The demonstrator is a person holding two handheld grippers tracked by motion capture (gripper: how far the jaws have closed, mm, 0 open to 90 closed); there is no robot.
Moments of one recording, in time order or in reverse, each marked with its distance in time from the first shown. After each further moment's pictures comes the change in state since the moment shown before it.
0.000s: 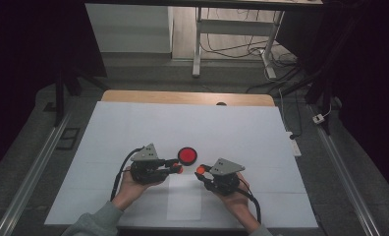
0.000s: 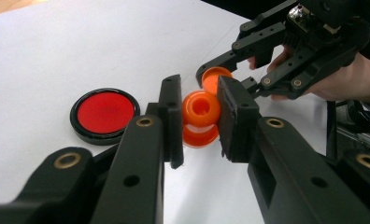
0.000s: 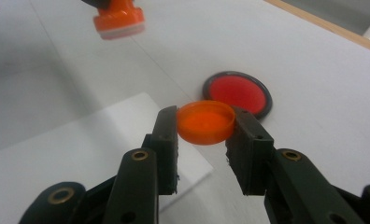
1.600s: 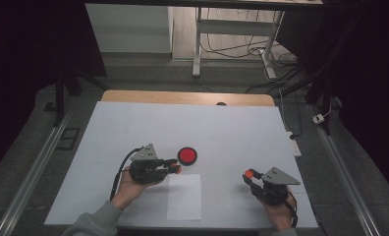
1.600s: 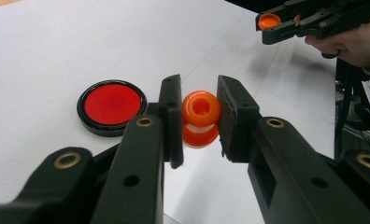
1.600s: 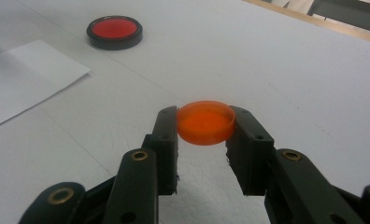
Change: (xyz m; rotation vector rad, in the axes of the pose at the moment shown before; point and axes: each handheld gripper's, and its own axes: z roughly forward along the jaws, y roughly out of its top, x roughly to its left) left arm 0.003 -0.003 0.000 0.016 0.015 -0.009; right arm -0.051 -0.067 -0.099 0.007 -0.253 0.150
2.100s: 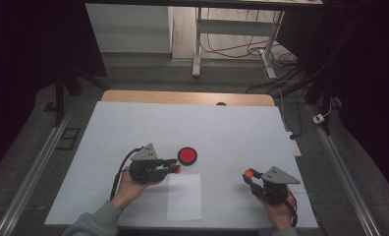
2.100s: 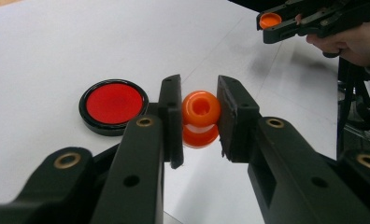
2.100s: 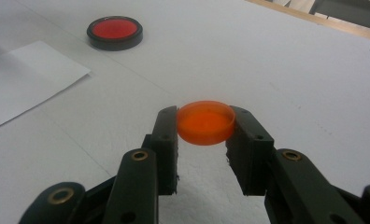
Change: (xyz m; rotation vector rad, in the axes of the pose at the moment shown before) left arm 0.001 0.000 0.000 0.000 0.006 0.000; right arm -0.001 0.001 0.001 0.005 0.008 0.003
